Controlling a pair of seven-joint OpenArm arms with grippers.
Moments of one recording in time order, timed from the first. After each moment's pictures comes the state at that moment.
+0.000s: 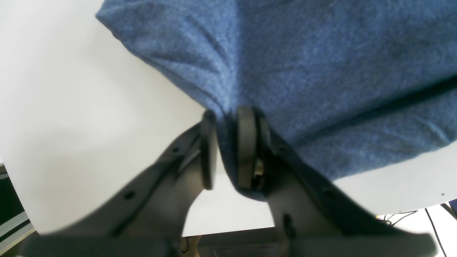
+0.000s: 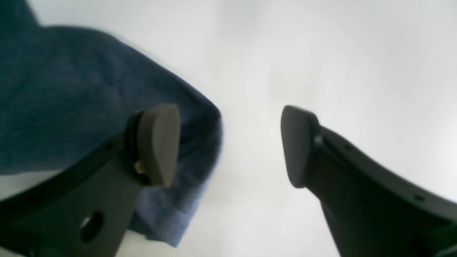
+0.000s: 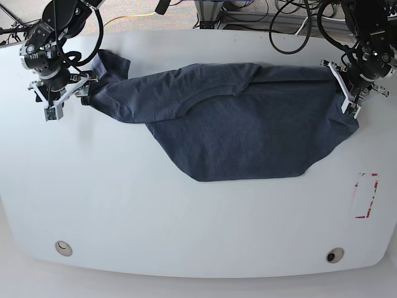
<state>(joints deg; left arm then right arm) 18.3 -16.7 -28.2 110.3 -13.2 -39.1 63.2 -12.2 3.7 41.0 110.4 19.6 40.9 -63.5</state>
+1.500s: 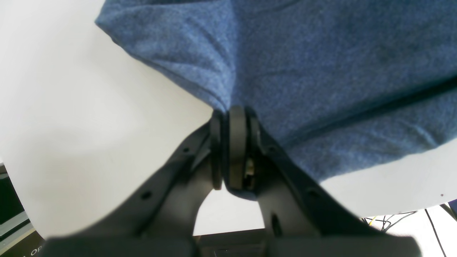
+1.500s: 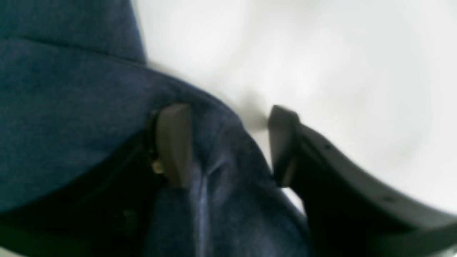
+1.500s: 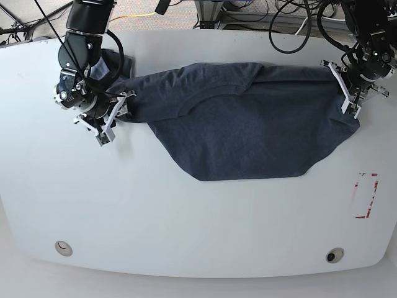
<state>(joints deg) 18.1 -16.7 -28.3 110.3 -13.4 -39.1 63.2 -1.8 10.0 17.2 86.6 12.6 41.0 -53.9</state>
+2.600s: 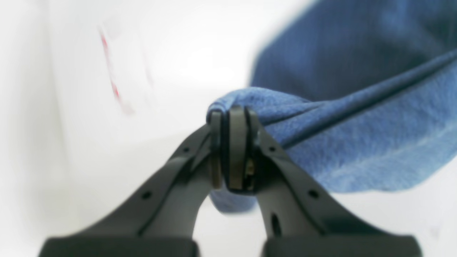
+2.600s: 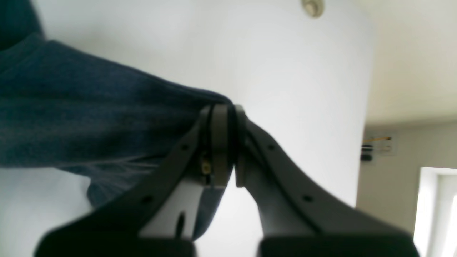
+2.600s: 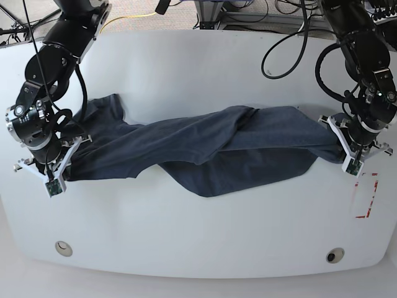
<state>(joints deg) -5.6 -16.3 -23.2 112.4 -13.9 -39.0 66.3 13.4 14.9 25.0 111.4 12.3 41.1 -71.1</state>
